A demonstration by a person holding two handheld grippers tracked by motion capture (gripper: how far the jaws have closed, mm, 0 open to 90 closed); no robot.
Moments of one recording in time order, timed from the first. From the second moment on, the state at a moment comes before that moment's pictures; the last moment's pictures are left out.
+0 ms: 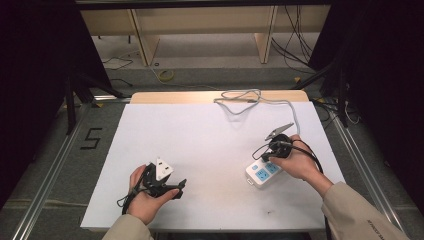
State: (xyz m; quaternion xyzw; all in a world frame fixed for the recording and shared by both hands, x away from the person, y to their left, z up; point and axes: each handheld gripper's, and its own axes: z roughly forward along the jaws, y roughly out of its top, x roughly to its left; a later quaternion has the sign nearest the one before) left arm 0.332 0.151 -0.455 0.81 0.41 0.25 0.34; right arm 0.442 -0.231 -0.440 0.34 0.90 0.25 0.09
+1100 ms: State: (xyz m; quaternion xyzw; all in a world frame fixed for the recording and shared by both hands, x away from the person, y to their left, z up) left arm 0.332 0.149 -0.455 0.81 0.41 0.25 0.33; right arm 0.442 -0.227 -0.440 0.36 0.90 0.24 0.09
